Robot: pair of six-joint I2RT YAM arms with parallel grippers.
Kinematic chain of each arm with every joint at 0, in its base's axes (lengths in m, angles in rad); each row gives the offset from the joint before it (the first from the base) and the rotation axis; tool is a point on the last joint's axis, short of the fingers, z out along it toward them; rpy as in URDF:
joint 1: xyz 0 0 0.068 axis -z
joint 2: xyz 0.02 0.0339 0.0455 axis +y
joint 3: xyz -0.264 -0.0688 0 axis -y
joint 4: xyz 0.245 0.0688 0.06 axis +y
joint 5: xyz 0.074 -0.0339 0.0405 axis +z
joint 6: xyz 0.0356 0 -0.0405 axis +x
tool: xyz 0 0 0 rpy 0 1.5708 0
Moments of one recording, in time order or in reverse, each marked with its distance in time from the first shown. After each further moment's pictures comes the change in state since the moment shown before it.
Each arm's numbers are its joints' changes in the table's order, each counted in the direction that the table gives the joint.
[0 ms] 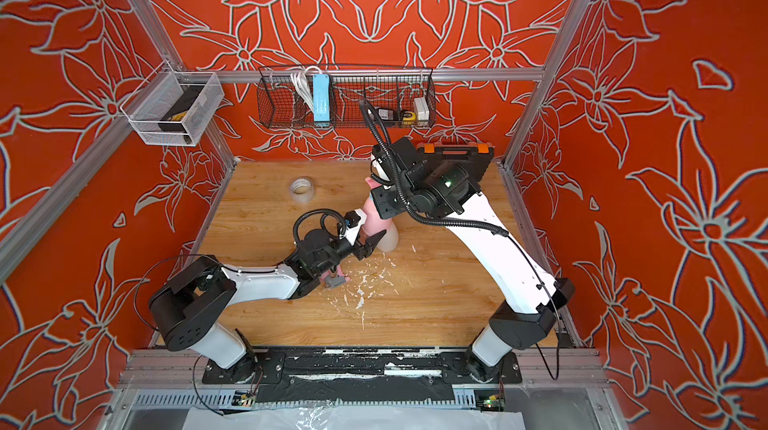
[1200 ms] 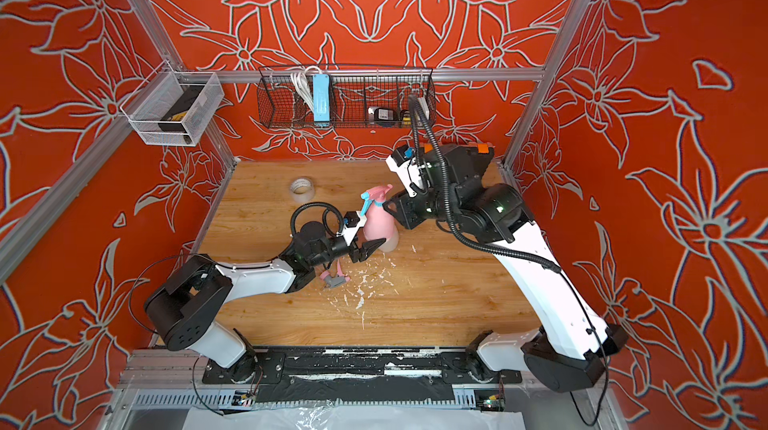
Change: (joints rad) left arm -0.086 -0.022 0.023 0.118 -0.335 -0.003; right arm 0.168 -0.274 -0.253 -0.217 0.402 -0.151
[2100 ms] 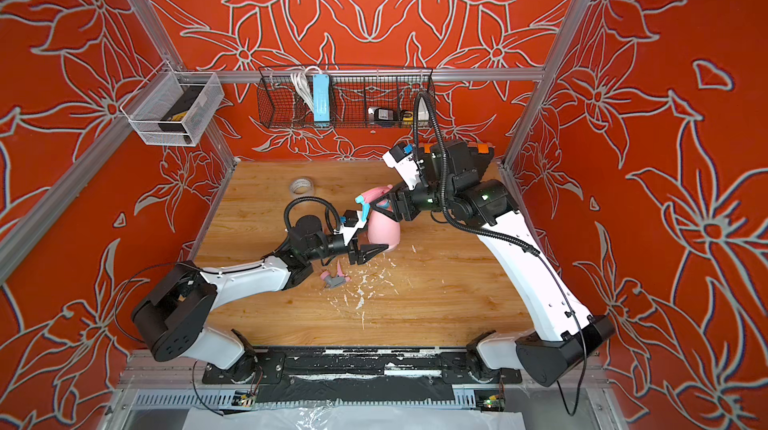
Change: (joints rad) left arm -0.003 -0.062 0.043 0.070 -0.211 -0.032; right arm 0.126 0.047 -0.144 -0.203 0.388 -0.052
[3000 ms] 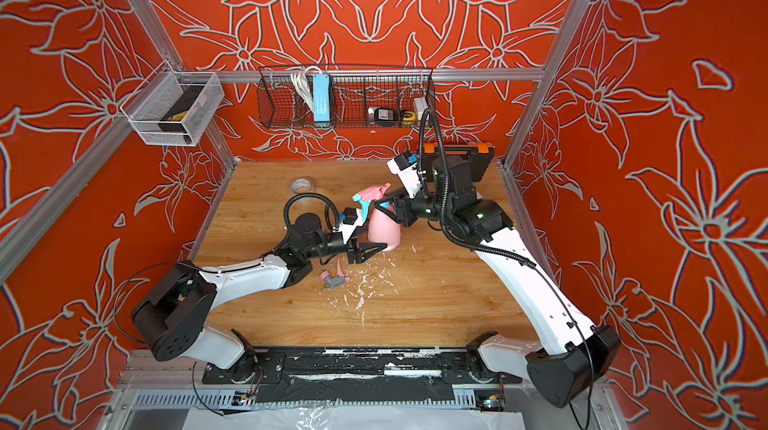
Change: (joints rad) left arm -0.022 0.000 0.011 0.018 -0.024 -0.040; right arm 0.002 -0.123 -0.304 -0.355 -0.062 0.089
